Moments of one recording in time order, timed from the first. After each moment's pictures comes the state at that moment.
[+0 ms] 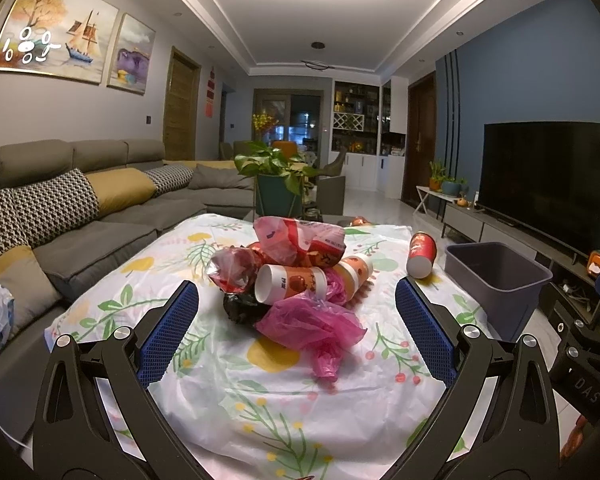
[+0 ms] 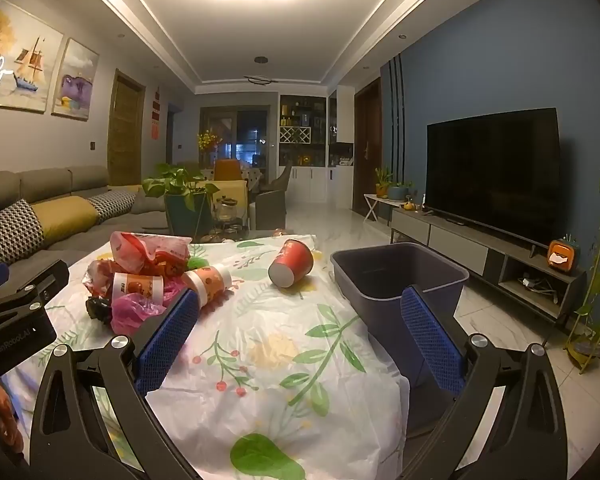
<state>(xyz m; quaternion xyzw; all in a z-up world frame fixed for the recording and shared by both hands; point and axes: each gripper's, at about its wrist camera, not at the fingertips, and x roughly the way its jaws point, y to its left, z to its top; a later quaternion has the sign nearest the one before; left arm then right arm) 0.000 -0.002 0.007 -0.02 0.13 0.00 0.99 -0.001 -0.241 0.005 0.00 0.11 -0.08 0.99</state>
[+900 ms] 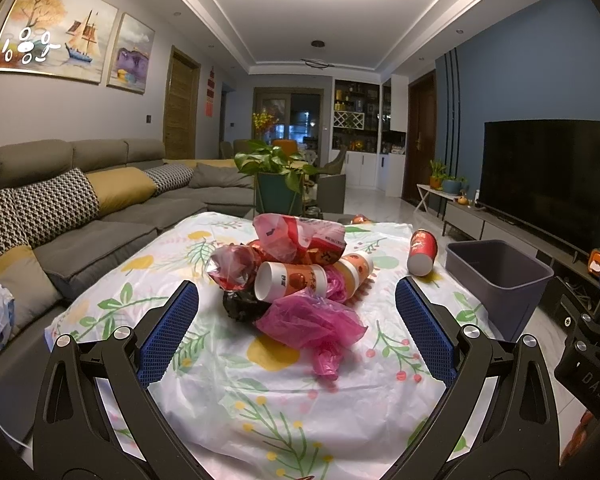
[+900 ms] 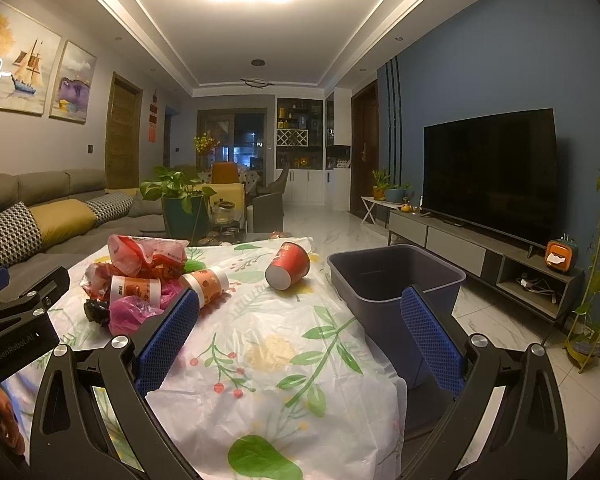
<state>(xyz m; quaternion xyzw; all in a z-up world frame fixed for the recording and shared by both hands) 0.001 -0.004 0.004 -0.02 0.13 0.01 0.99 -0.002 -0.244 0.008 0.00 0.10 -0.08 0.99</state>
